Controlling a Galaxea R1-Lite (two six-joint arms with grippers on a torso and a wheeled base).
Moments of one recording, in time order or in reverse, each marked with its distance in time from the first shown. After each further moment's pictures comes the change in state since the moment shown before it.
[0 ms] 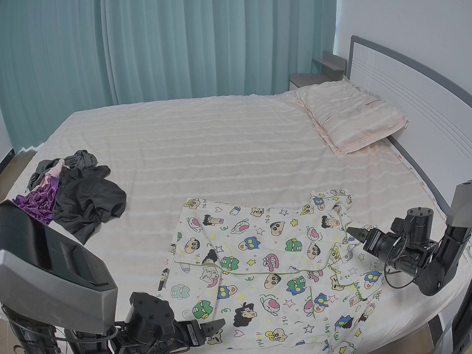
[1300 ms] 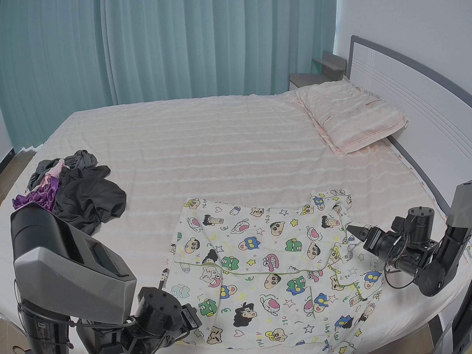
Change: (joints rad) left arm 0.053 0.103 -0.079 0.000 0.176 -0.152; right arm 0.004 -0.003 0.005 -0.024 -0.001 0.004
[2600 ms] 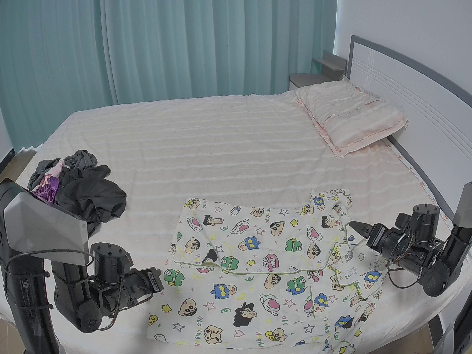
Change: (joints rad) left arm 0.429 -0.028 -0.049 -0.071 -0.225 0.498; right arm 0.004 -0.054 0.016 0.000 -0.001 -0.002
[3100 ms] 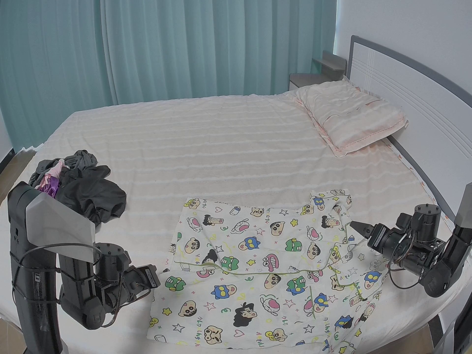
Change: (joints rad) left arm 0.066 0.111 -0.034 -0.103 0.002 0.047; right arm 0.000 -0.013 0.010 0.002 0.001 -0.004
